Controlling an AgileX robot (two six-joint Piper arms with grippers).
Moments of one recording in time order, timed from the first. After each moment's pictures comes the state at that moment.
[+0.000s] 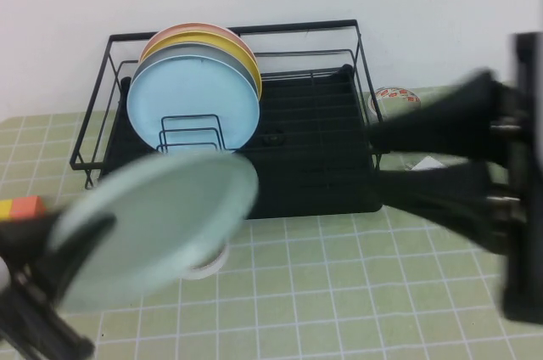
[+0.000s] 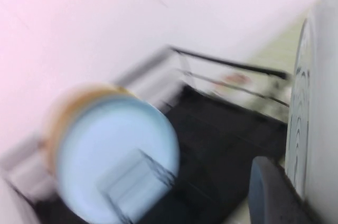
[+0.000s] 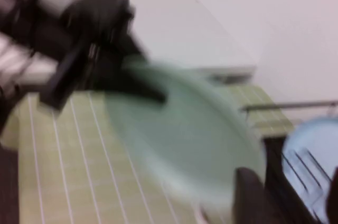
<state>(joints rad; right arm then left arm) 0.62 1.07 -1.05 0.92 0.66 -1.28 -0.16 0.66 -0.42 -1.62 0.46 1.96</state>
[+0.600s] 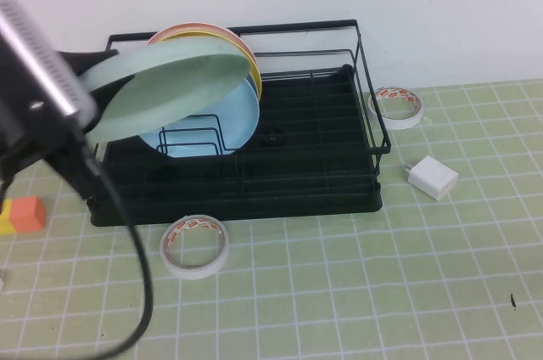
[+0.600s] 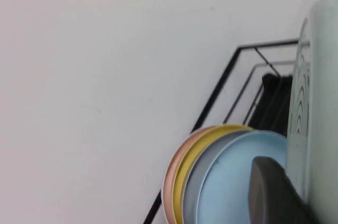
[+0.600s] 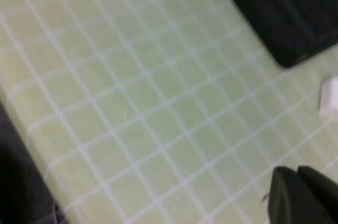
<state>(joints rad) 0.62 0.65 -0.72 0.04 0.92 -0.56 -0.16 1.09 -0.84 -1.66 0.42 2.51</state>
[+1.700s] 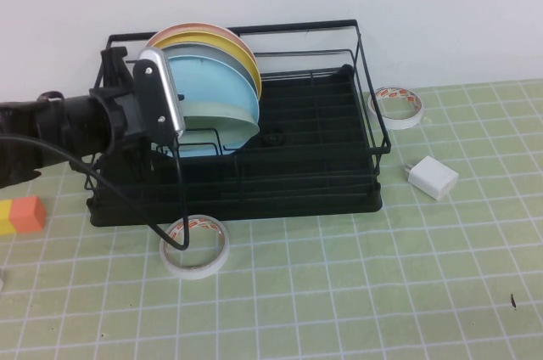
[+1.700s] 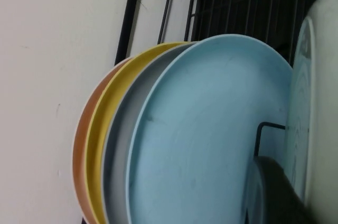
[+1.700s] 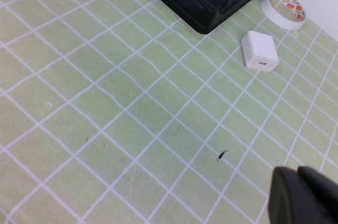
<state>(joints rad) 0.62 0.21 -0.38 -0.24 0.81 -0.21 -0.16 1.74 -1.14 -1.69 0.41 2.93</state>
